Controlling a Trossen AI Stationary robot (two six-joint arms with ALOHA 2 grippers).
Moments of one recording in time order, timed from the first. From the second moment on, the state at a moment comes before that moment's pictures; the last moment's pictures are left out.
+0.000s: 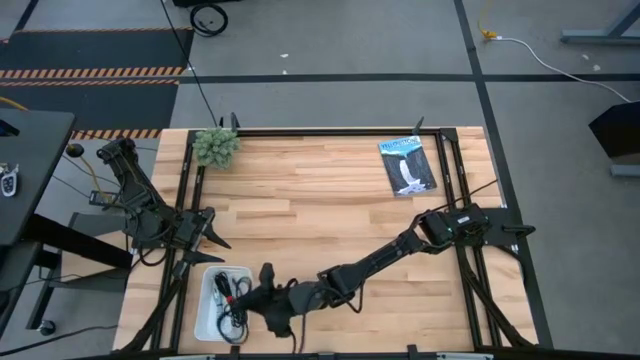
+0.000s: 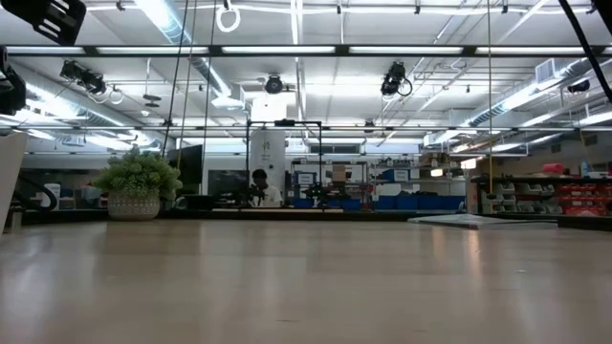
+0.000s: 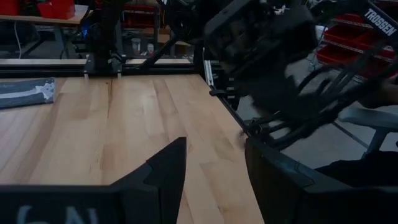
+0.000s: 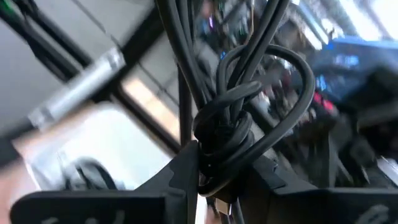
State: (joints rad) left arm -0.93 0.35 0.40 -0.23 -0.61 -0.24; right arm 0.45 2.41 2.01 0.27 0.39 -0.74
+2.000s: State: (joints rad) left arm -0.93 0.35 0.40 -0.25 -0.65 -0.25; right arm 0.37 2.57 2.17 0.31 0.08 -0.56
